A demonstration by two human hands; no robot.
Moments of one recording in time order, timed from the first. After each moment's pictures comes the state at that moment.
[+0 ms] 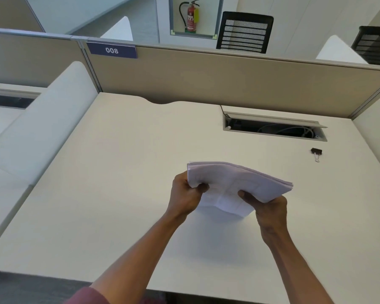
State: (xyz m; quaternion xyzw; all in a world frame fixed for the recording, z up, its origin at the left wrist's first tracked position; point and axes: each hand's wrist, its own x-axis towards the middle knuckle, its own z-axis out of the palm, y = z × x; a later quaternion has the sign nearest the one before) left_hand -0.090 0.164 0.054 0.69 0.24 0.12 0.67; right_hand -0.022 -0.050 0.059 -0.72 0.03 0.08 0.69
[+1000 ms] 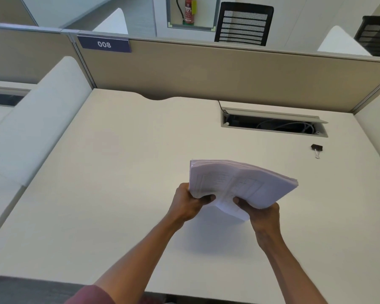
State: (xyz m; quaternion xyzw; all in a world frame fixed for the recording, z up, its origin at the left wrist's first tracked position) left_hand -0.081 0.158 0.019 0.71 0.26 -0.01 0.65; right_hand -0.019 -0.055 0.031 -0.77 0.07 0.11 0.63
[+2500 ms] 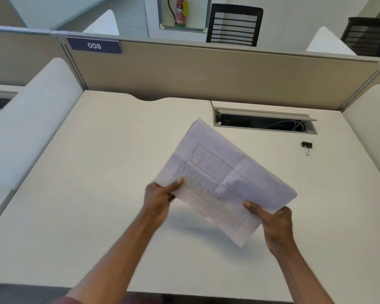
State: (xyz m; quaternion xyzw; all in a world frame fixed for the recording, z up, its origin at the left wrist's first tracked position) left_hand -0.092 0.189 0.025 0.44 0.32 0.10 0.83; right_hand -0.024 -0.098 0.034 -0.66 0.05 0.09 0.74
